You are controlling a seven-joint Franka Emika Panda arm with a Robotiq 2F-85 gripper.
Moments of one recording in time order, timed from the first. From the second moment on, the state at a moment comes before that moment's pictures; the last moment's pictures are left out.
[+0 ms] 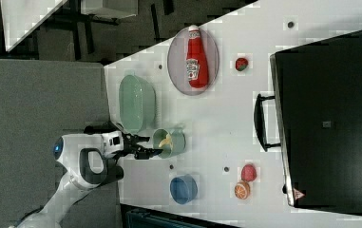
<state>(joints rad) 0.01 0.22 0.45 -2.30 0.00 0.85 0.24</state>
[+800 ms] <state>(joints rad) 0.02 -0.23 0.19 -2.12 0.04 0.40 0.23</state>
